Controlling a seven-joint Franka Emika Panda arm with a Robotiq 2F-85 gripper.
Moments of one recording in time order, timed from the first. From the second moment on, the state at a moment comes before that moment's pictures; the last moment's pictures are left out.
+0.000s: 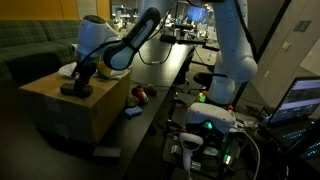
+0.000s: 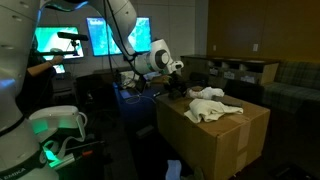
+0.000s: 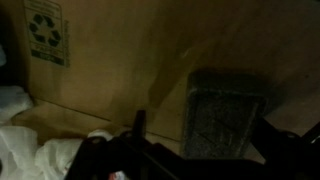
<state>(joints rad) 0.21 0.47 0.11 -1.98 -0.46 2.76 0.31</state>
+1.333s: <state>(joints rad) 0.23 0.35 0.13 -1.93 -0.22 2.43 0.09</state>
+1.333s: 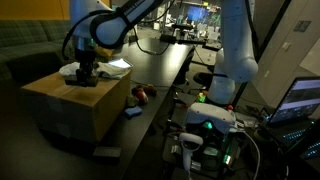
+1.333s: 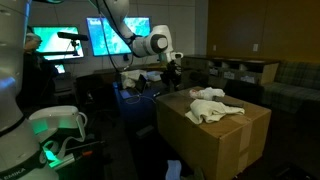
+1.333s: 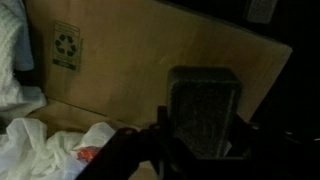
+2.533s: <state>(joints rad) 0.23 0.04 0.13 -2.52 -0.17 2.53 0.28</state>
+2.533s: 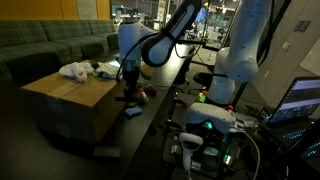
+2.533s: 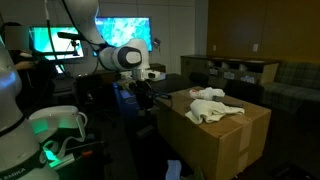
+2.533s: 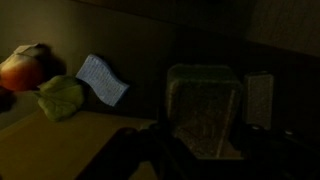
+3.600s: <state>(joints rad) 0.37 0.46 -0.03 -2.44 -0.26 2.86 0.50</state>
